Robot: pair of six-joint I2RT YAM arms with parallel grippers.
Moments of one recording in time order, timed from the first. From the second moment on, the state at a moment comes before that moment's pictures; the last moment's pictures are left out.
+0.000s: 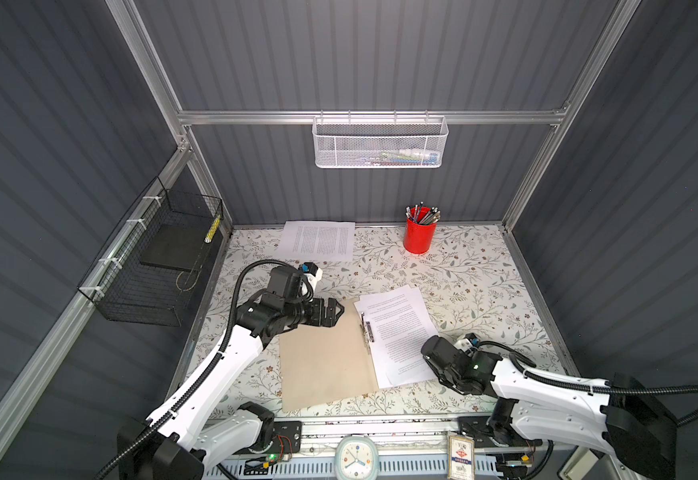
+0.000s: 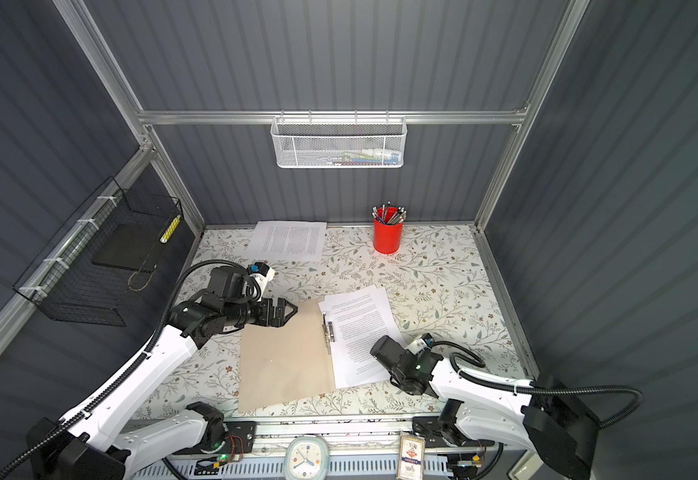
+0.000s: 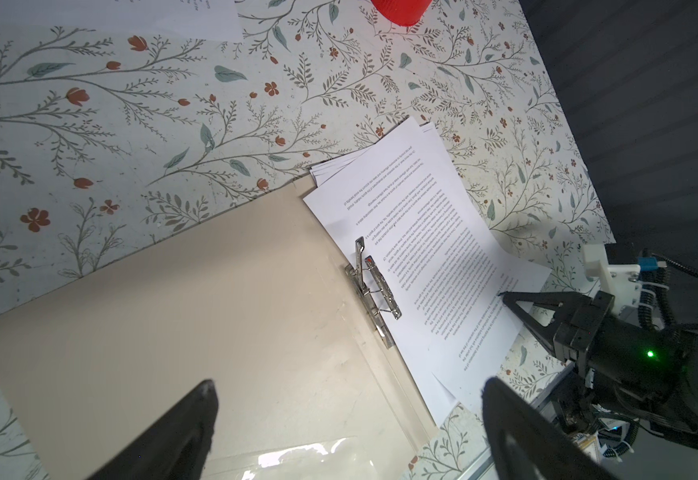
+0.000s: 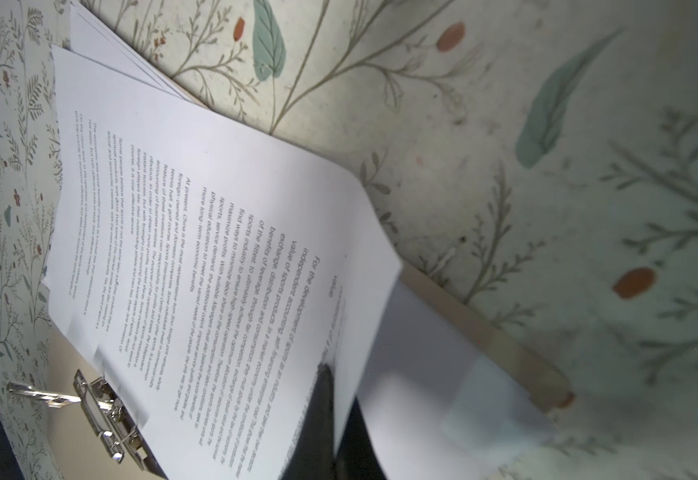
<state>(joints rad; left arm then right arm) -0.45 1.09 0.97 -0.69 0.29 -0.28 0.93 1.08 0.41 -0.44 0.39 1.73</state>
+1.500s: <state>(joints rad) -0.45 1.06 0.96 -0.69 0.33 -0.28 1.06 1.21 0.48 -0.49 0.43 1.92</state>
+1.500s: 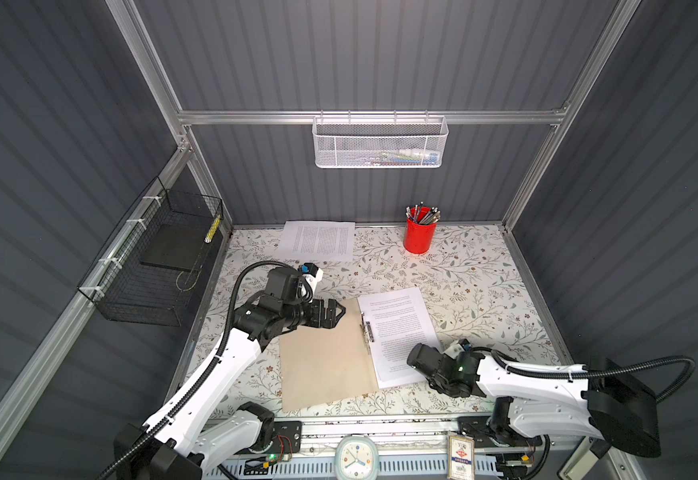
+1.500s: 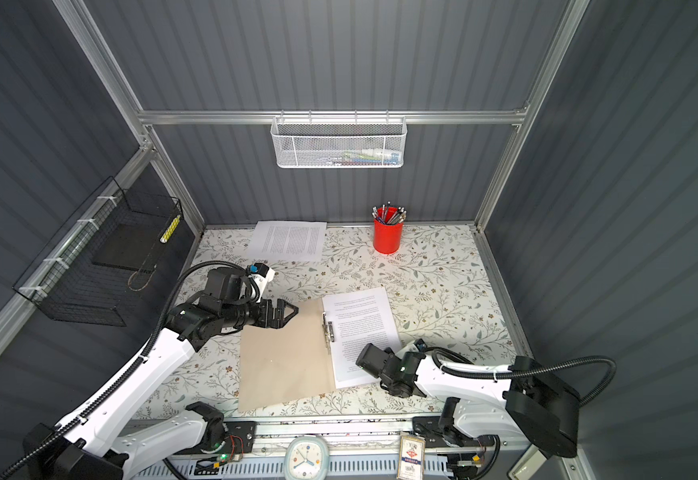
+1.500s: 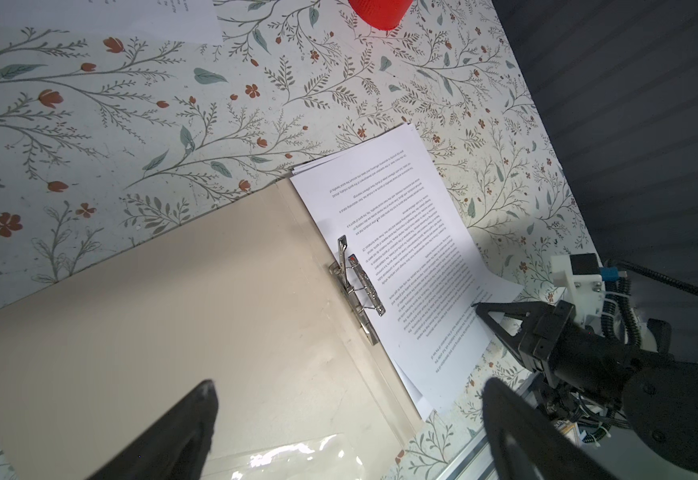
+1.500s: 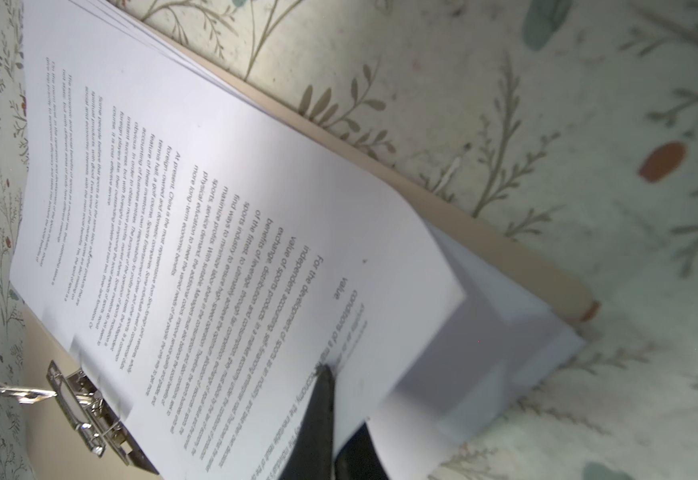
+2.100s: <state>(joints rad) -0.45 1.06 0.95 -0.69 0.33 -0.28 1.09 1.21 0.48 -0.47 0.44 1.92</state>
